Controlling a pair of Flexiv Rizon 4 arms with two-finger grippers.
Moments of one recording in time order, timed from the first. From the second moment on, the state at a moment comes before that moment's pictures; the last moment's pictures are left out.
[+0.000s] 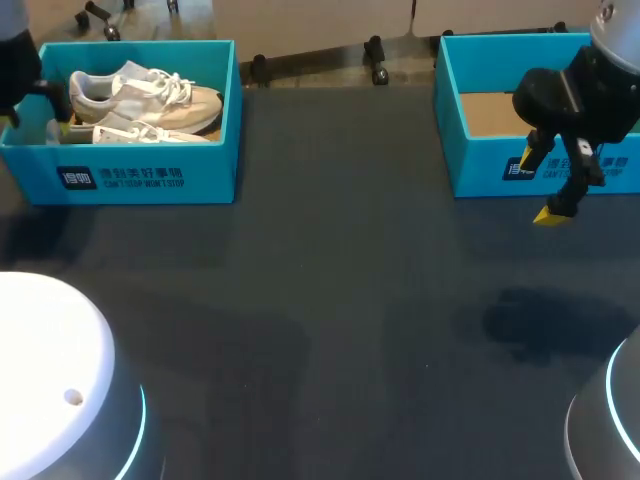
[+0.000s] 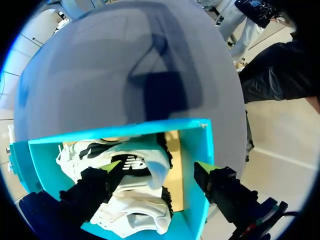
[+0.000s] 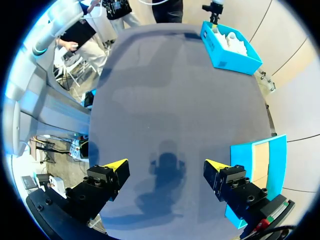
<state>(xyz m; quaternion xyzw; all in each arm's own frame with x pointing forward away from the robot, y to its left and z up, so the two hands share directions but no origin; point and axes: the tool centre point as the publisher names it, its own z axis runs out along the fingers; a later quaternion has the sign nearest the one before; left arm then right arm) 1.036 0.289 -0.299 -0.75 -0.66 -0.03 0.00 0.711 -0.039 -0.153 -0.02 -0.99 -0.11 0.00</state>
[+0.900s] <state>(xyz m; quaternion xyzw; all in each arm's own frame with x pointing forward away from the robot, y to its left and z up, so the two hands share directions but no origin) 1.048 0.291 -0.324 -0.75 -0.66 -0.01 0.01 0.711 -0.039 -0.153 -0.02 -0.99 -0.11 0.00</state>
